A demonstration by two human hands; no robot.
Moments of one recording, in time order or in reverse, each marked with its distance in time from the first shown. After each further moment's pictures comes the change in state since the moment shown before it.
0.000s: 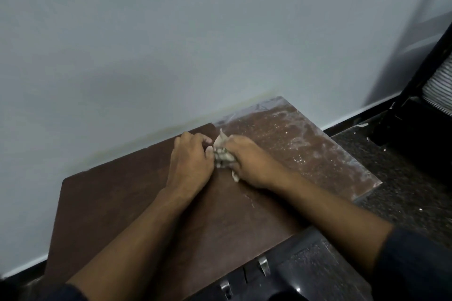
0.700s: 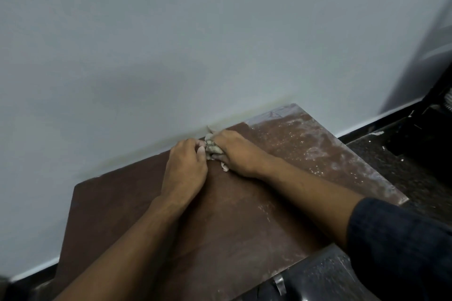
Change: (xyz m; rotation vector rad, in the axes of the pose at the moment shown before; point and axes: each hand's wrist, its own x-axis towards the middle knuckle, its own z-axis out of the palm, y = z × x) left_hand 0.009 -0.026 -0.019 -0.075 -0.006 -0.096; right_hand 0.074 0.002 0.022 -0.077 -0.093 -0.060
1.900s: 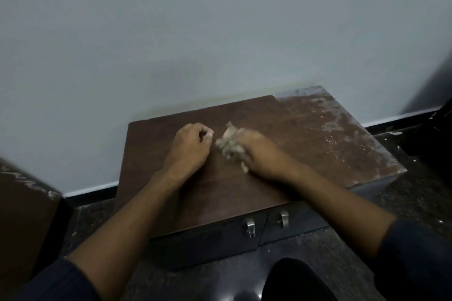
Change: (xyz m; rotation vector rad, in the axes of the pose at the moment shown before) left_hand -0.085 -0.038 -0.058 -0.047 -0.021 -0.084; right_hand -0.095 -0.092 0.001 0.129 -0.041 -0.067
